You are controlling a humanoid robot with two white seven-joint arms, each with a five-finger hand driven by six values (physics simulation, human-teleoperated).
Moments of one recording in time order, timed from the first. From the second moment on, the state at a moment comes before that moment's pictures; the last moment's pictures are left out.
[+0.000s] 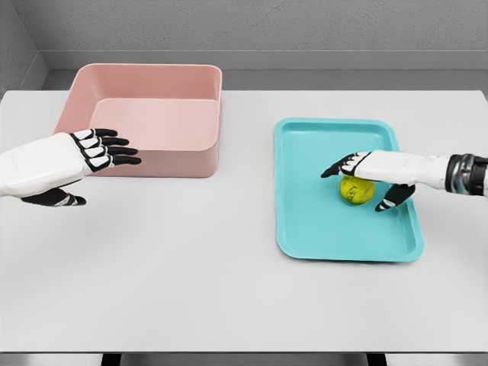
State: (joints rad) left arm -0.27 1.15 -0.39 -1.80 -0.32 -0.61 -0.18; right arm -0.61 -0.81 0.68 -1.32 0.22 -0.61 0.61
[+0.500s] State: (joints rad) left arm -0.27 1.16 -0.39 -1.80 -0.32 -0.61 -0.18; right arm -0.62 -0.79 0.68 -1.30 0.27 -0.61 0.61
